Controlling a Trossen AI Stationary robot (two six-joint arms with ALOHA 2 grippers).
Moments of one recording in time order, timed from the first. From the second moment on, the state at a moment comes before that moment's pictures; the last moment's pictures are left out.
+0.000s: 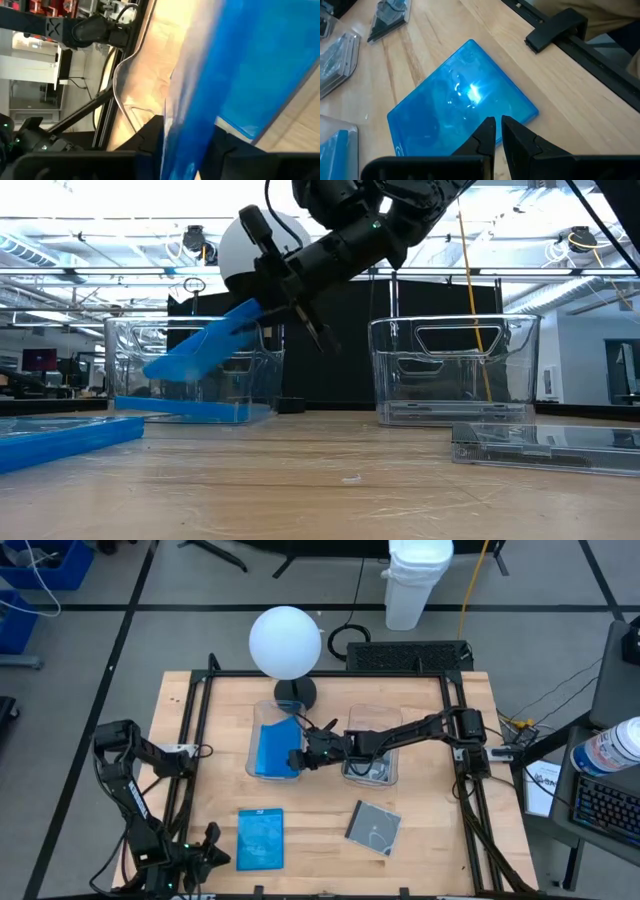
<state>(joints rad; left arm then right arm) -1.33 1.60 0.81 -0.38 -0.75 -0.50 0.00 2.00 1.31 0.17 -0.01 1.24</state>
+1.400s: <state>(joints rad) -1.28 1.60 0.81 -0.42 -0.71 -0.47 0.03 2.00 1.44 -0.13 -0.05 0.83</state>
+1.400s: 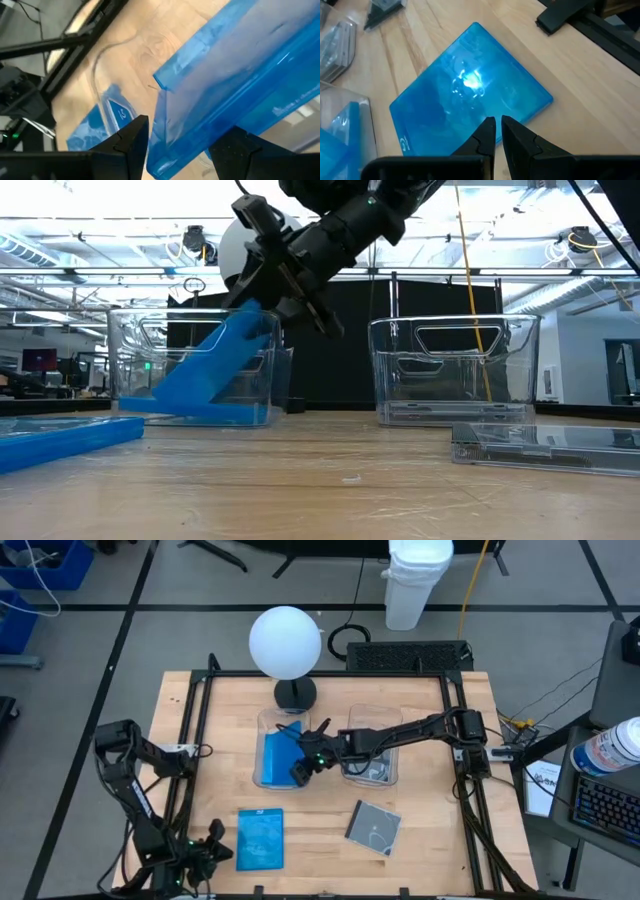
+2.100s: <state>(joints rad) -1.12 1.60 0.81 -0.41 -0.63 -0.50 0.03 2.00 1.55 -0.32 -0.07 0.56</state>
